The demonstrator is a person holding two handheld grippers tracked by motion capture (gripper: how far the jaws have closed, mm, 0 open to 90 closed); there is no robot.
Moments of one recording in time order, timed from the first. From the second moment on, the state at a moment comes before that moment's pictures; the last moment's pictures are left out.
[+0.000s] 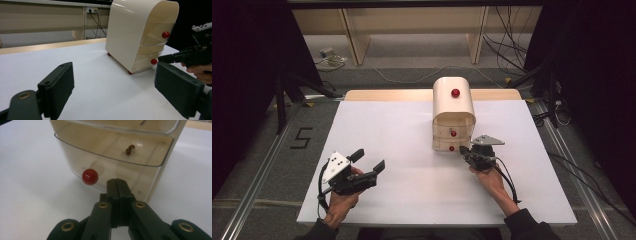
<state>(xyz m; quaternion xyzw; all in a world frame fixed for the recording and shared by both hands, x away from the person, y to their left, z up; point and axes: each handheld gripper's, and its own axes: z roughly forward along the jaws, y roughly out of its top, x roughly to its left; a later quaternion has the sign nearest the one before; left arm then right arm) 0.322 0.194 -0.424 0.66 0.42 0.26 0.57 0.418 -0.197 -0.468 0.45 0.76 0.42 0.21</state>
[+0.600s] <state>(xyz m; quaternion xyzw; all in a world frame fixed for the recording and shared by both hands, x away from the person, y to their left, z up) 0.322 0.195 -0.424 0.66 0.42 0.26 0.57 0.412 -0.196 -0.462 0.45 0.75 0.44 0.20</state>
